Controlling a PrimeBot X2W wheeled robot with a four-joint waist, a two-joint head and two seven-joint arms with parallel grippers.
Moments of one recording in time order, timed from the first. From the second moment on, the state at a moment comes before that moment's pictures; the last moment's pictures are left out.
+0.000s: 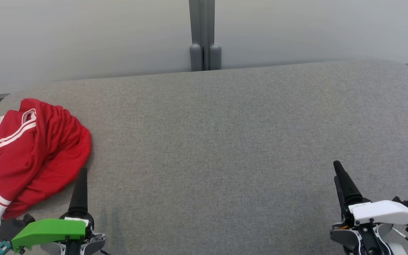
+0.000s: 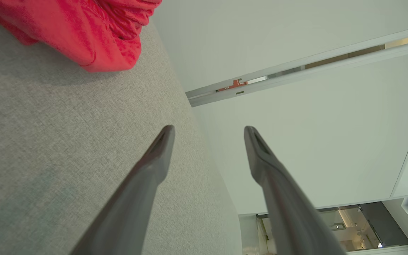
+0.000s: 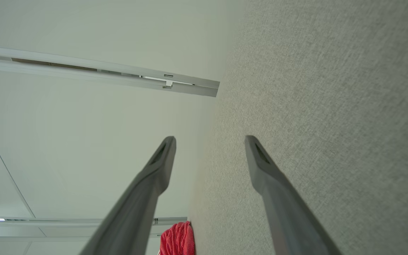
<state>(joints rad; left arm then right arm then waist) -0.05 0.04 0.06 0.23 -1.34 -0.13 0.03 -0.04 -0.04 -0.06 0.26 1.37 0.13 0.03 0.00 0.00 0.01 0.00</state>
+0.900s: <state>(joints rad) -0.02 0.05 -0.02 0.11 -0.79 -0.09 -0.07 -0.03 -0.04 0.03 0.19 0.84 0.13 -0.07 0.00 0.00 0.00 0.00</state>
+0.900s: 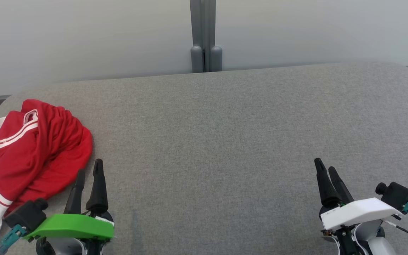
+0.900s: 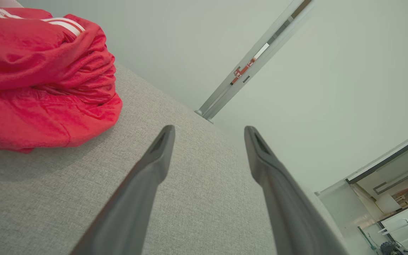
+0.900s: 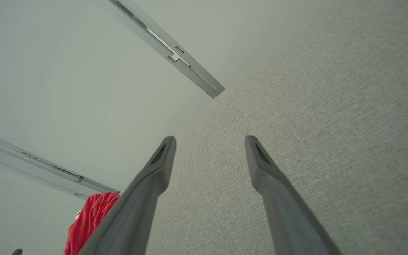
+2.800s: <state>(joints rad) 0.03 0.06 -0.07 0.13 -0.24 -0.10 -0.22 0.00 -0.05 0.12 0.17 0.25 0.13 -0.22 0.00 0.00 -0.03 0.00</state>
